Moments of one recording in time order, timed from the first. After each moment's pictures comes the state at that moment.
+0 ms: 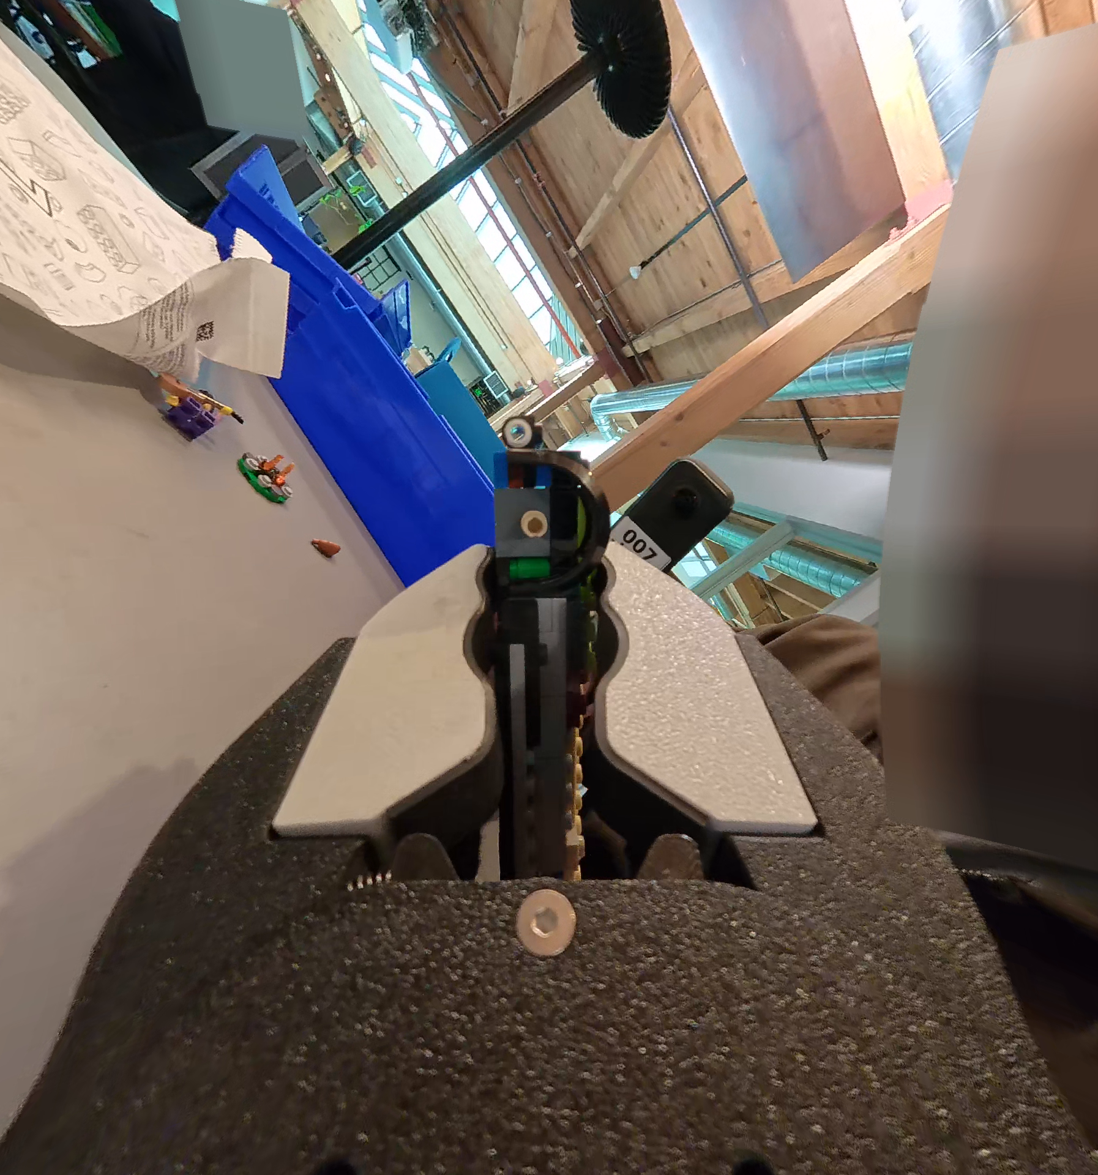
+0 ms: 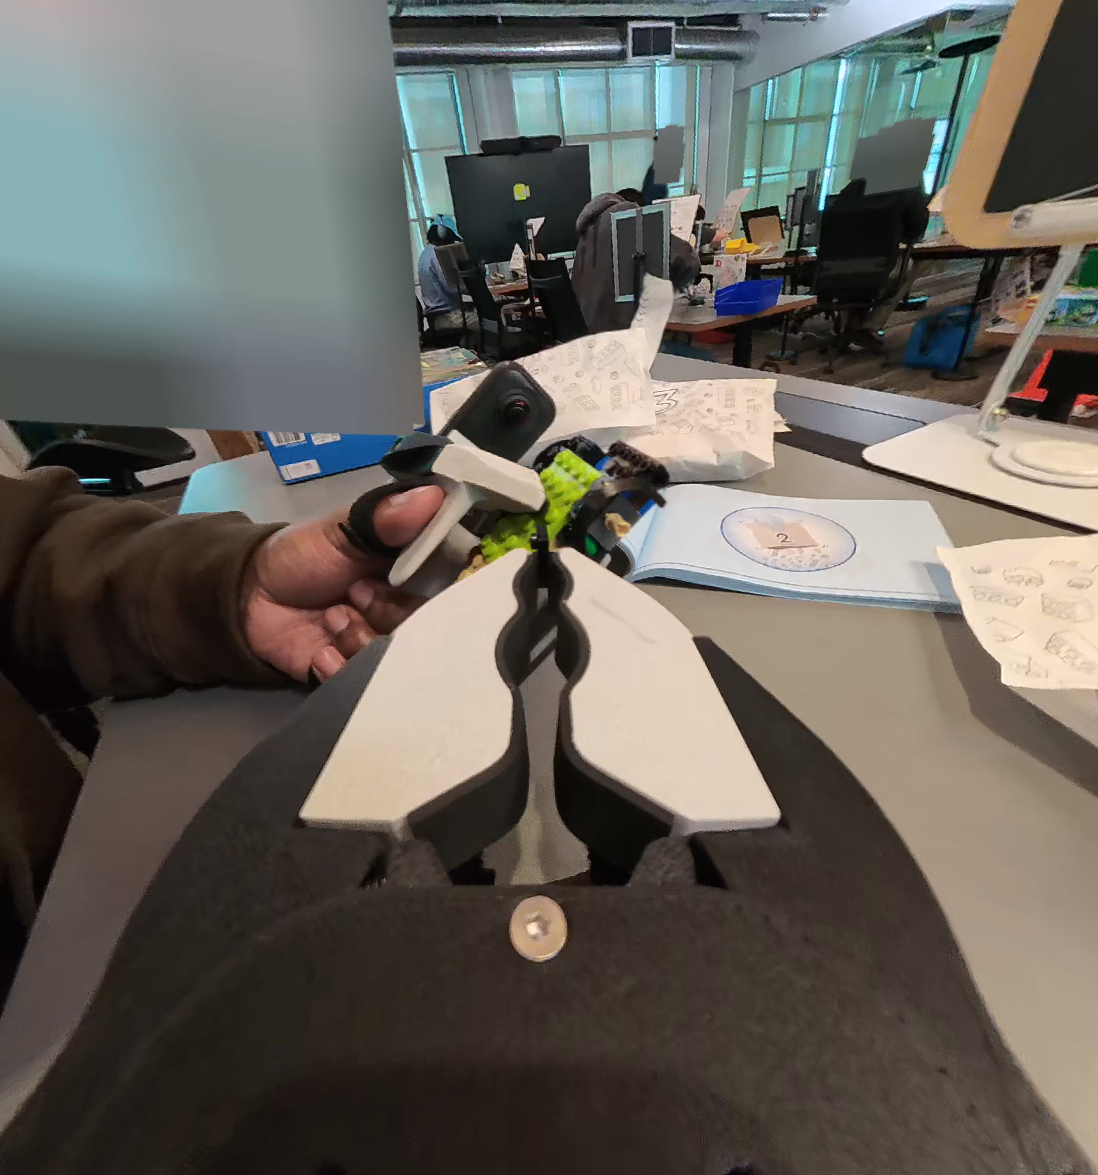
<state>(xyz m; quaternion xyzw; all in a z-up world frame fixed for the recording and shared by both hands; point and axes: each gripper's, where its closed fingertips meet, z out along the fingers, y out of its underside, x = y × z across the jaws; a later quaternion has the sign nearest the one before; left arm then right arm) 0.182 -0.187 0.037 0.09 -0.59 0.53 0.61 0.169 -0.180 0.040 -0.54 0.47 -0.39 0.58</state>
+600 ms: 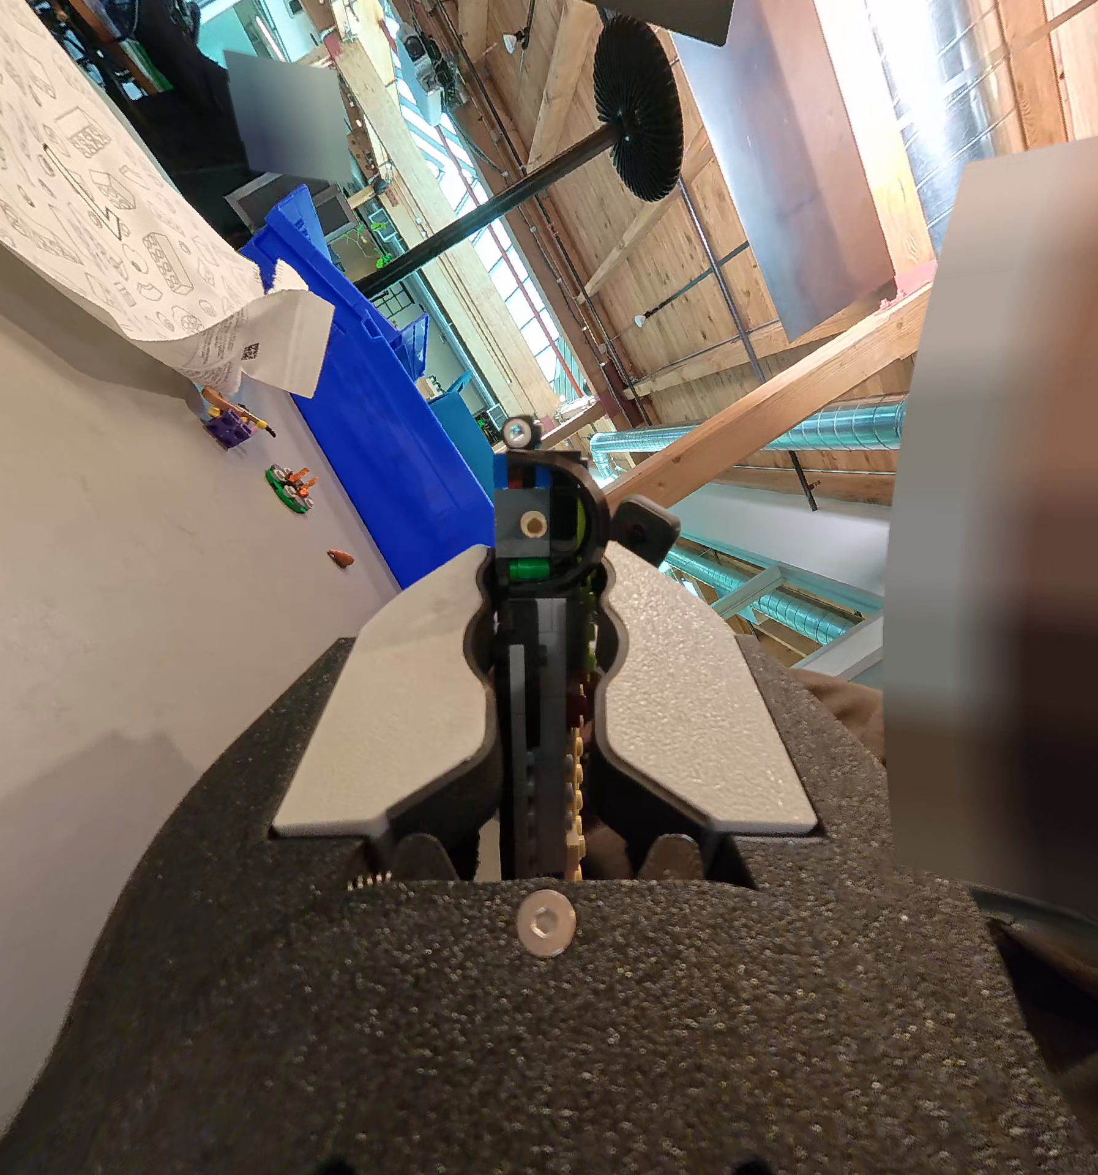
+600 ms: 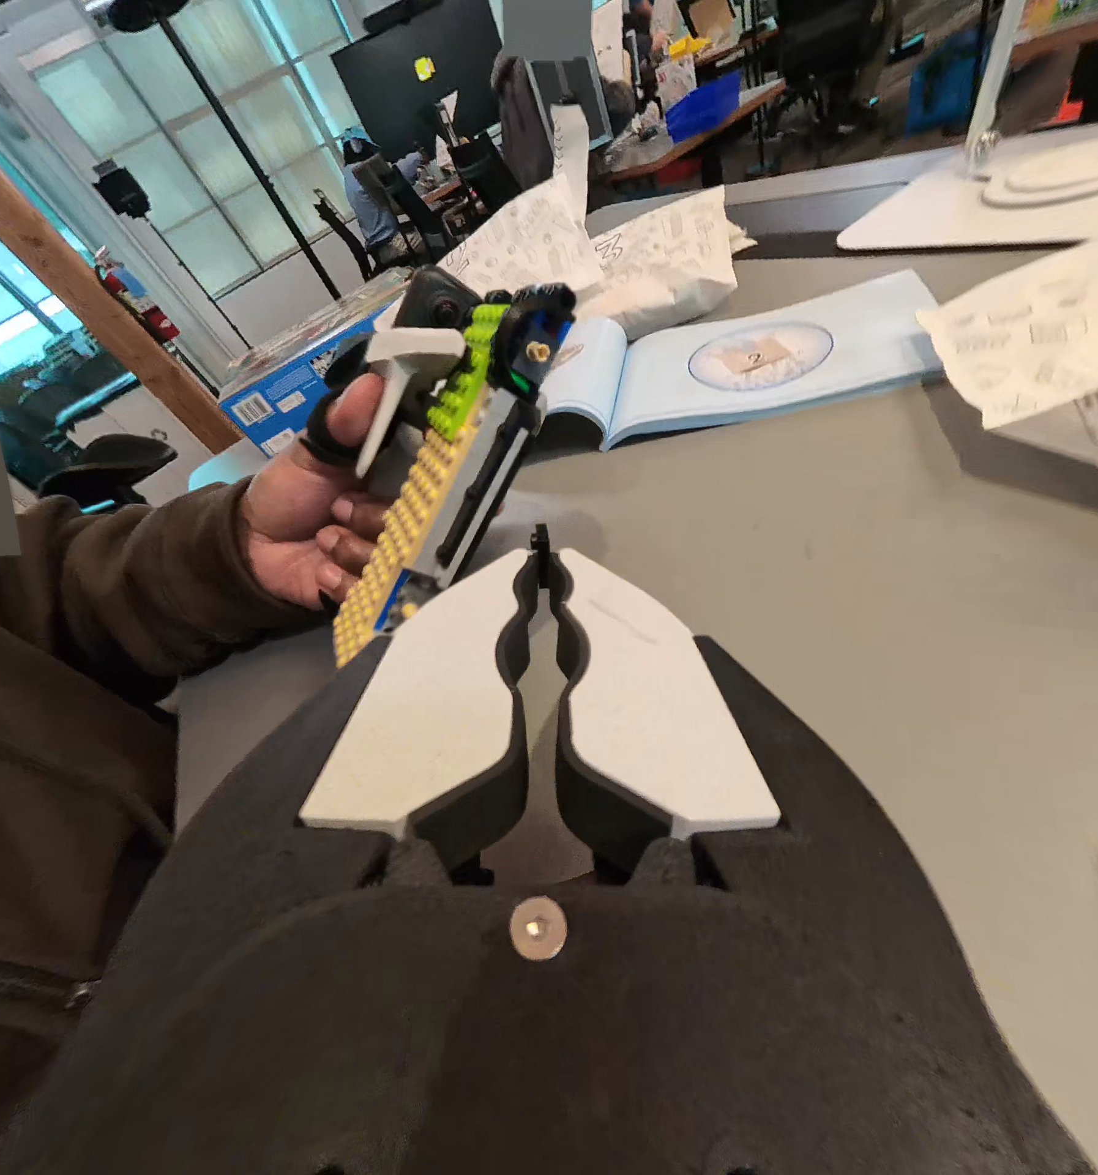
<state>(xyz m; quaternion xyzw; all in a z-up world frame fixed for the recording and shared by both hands) 0.199 -0.187 0.035 0.13 -0.58 0.52 0.61 0.138 -0.197 0.005 -0.50 0.59 -0.29 0.56</state>
